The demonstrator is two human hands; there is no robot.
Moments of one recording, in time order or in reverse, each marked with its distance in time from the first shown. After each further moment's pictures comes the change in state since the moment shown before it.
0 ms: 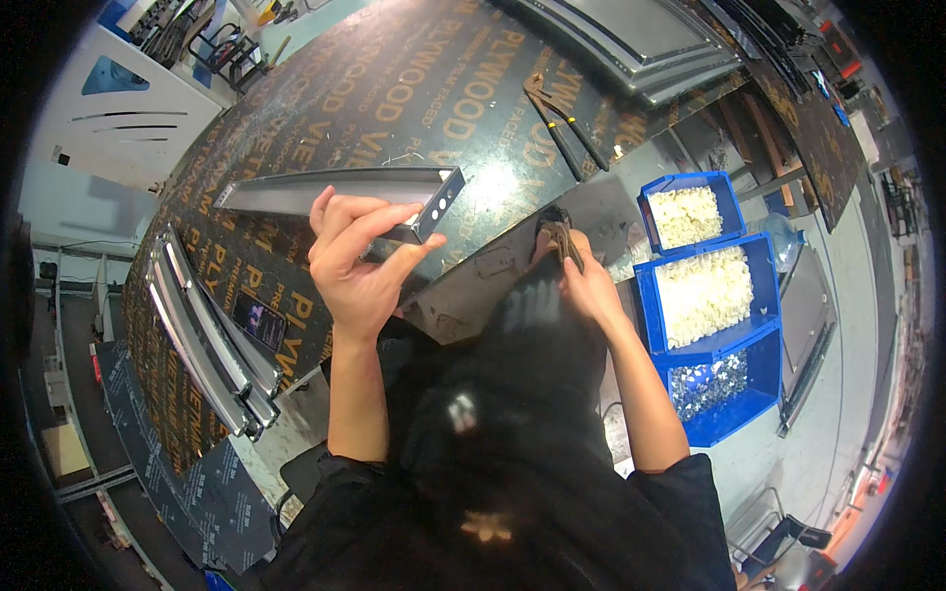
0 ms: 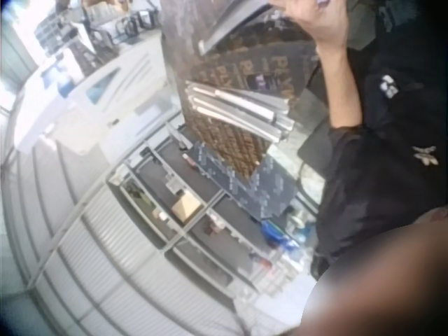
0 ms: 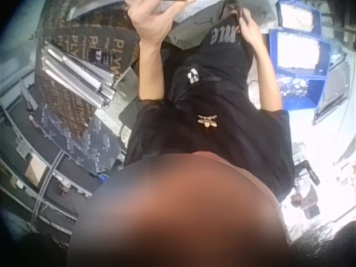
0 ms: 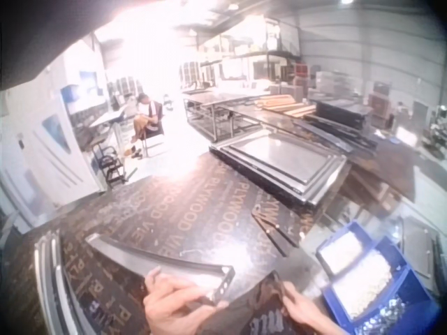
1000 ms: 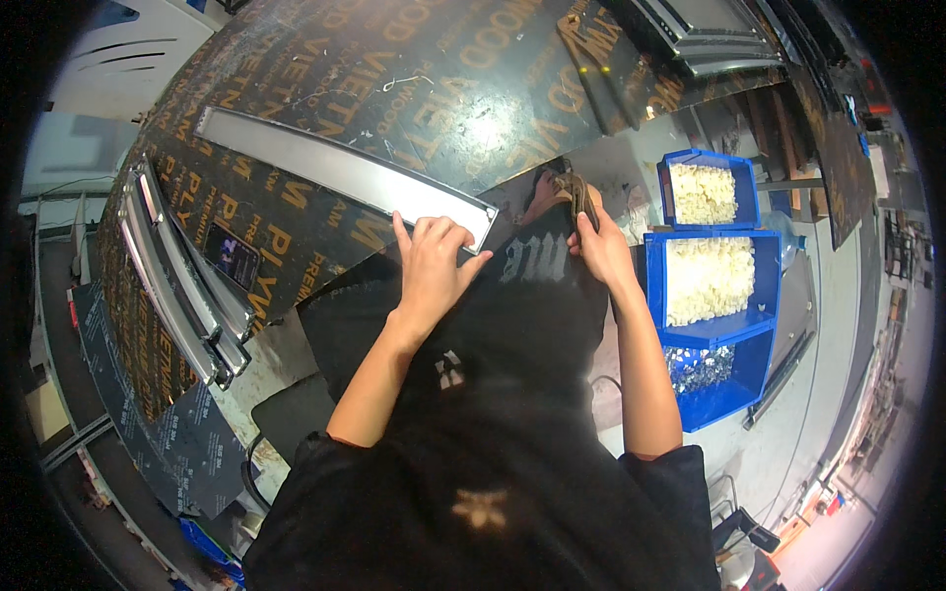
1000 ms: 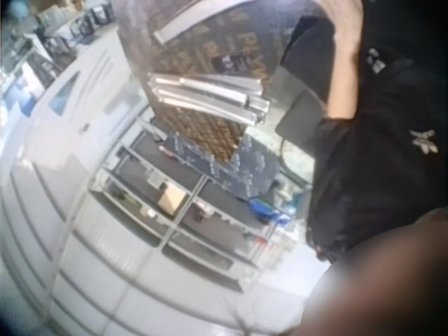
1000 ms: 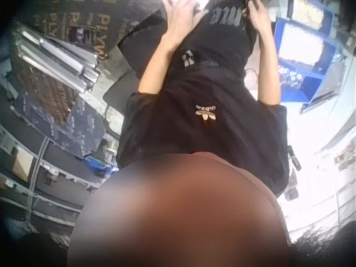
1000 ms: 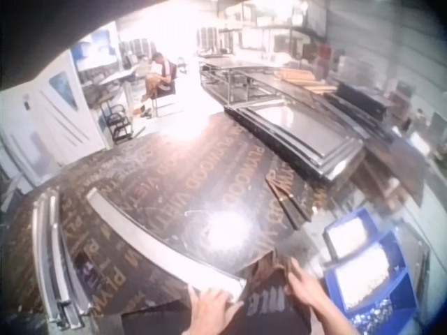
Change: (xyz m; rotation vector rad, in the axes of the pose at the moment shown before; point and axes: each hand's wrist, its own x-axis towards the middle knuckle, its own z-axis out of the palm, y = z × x) left_hand -0.163 -0.031 0.069 0.271 -0.472 -0.398; right_hand -0.001 -0.010 -0.003 0.070 -0.044 0.024
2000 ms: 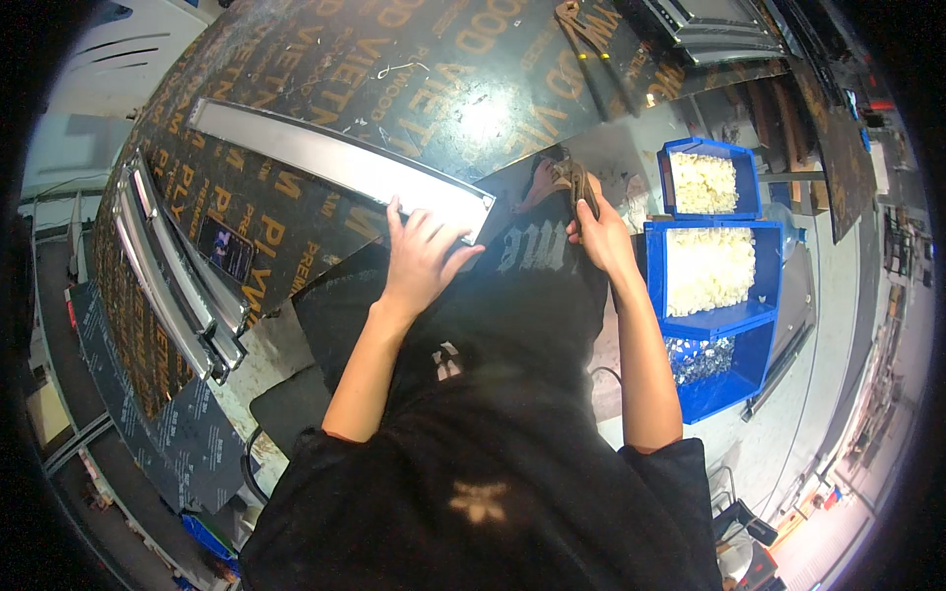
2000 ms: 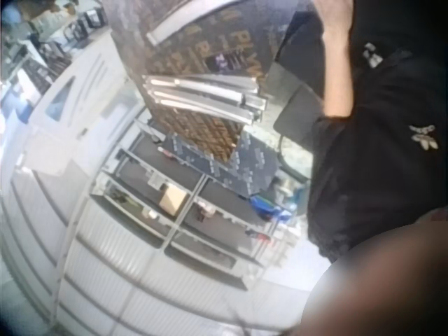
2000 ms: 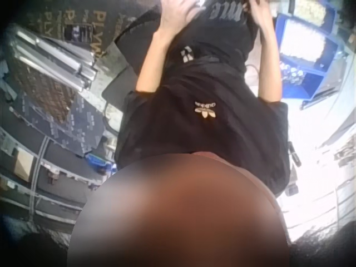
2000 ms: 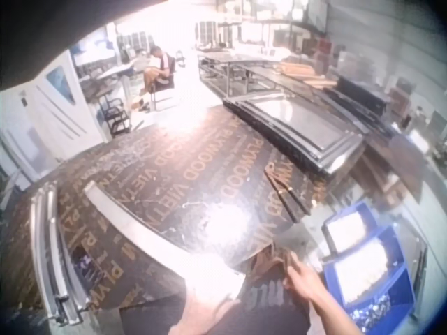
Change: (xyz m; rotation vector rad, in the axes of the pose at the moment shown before) left_hand -0.004 -0.015 -0.008 -0.009 0.063 0.227; right_hand 0.001 -0.001 -0.001 0.001 -0.004 0.007
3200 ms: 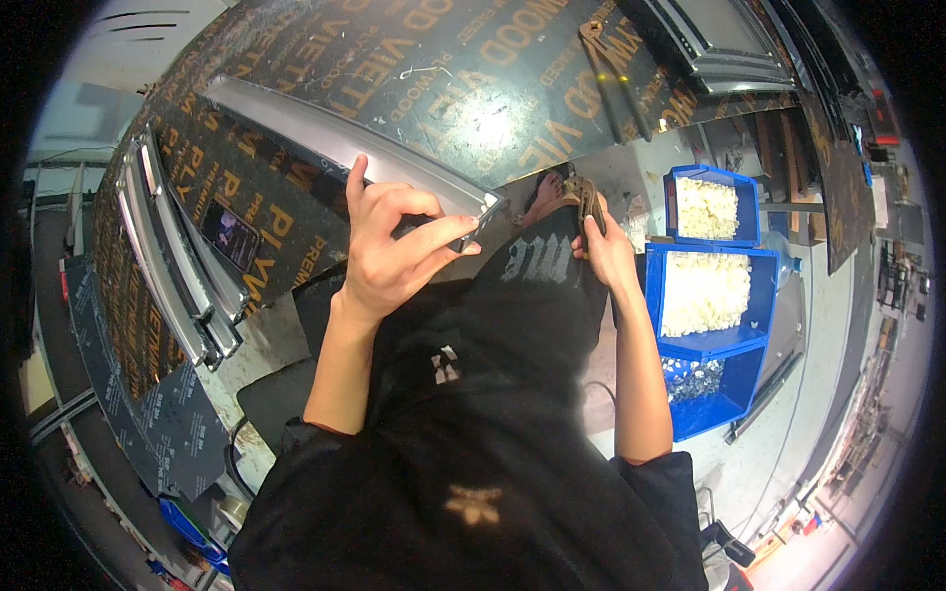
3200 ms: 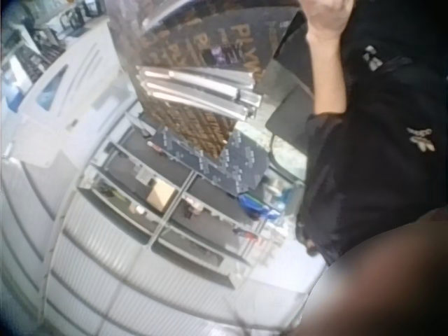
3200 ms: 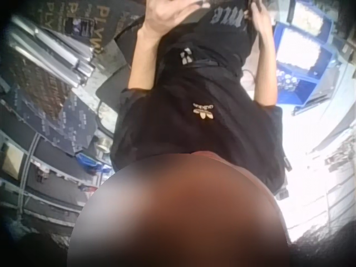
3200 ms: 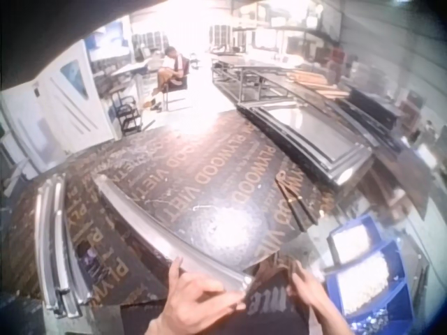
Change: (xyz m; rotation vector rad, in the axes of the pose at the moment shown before) left_hand 0.048 0.021 -0.085 -0.100 0.323 0.250; right_hand 0.004 -0.002 -0.002 0.003 -0.006 0.032
